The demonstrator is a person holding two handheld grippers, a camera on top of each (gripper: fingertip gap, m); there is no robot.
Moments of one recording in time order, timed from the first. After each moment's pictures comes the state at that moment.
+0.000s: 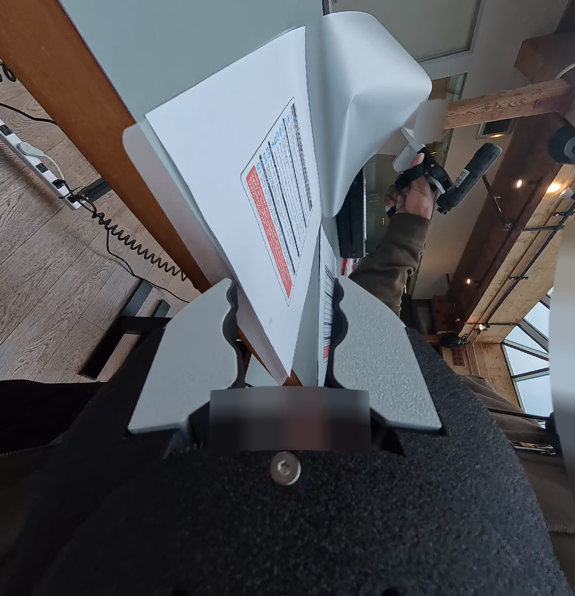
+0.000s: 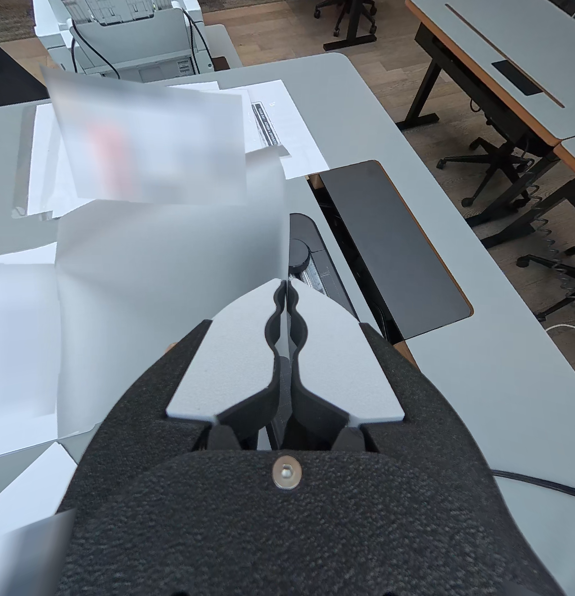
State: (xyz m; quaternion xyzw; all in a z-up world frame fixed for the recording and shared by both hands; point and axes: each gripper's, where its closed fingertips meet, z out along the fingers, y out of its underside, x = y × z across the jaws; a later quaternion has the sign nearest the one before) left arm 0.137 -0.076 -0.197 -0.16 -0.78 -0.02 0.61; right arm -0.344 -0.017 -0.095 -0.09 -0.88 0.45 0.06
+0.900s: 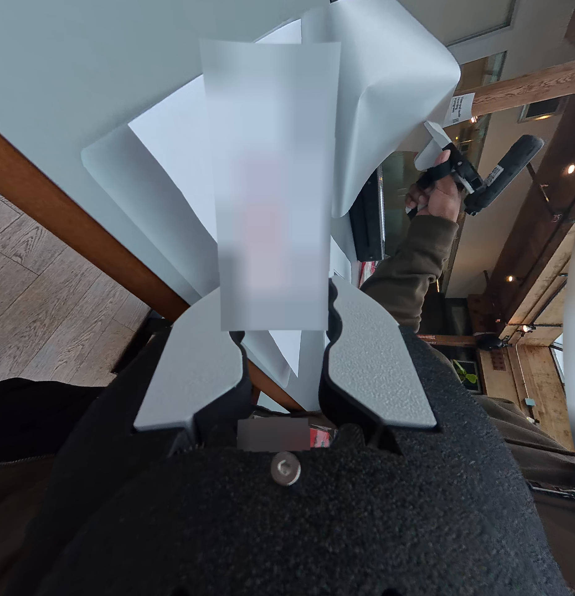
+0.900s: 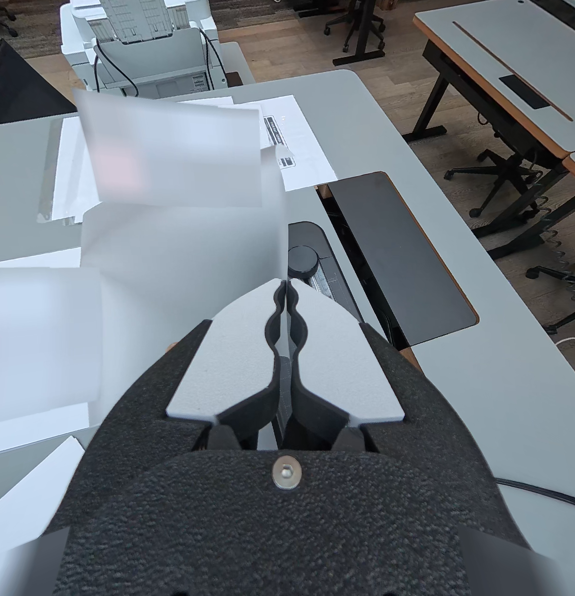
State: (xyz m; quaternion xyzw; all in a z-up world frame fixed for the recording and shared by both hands) left arm 0.110 -0.073 -0.185 -0.18 -0.80 0.01 0.58; right arm -0.337 -0.016 -0.086 -0.08 -0.88 0.47 0.05
